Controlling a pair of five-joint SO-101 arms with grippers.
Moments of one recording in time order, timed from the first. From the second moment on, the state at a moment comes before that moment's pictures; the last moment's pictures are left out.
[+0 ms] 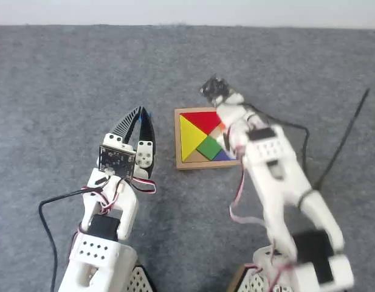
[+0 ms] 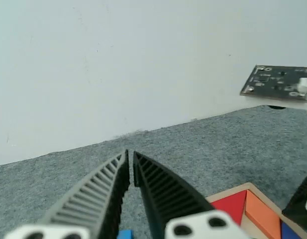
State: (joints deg) left arm 6.3 -75.5 89.8 3.0 -1.5; right arm -18.5 -12.2 39.1 38.1 26.4
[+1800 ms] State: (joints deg) left arm -4.8 19.8 6.0 52.6 24.3; right arm -20.5 -23.8 58.6 24.6 29.9
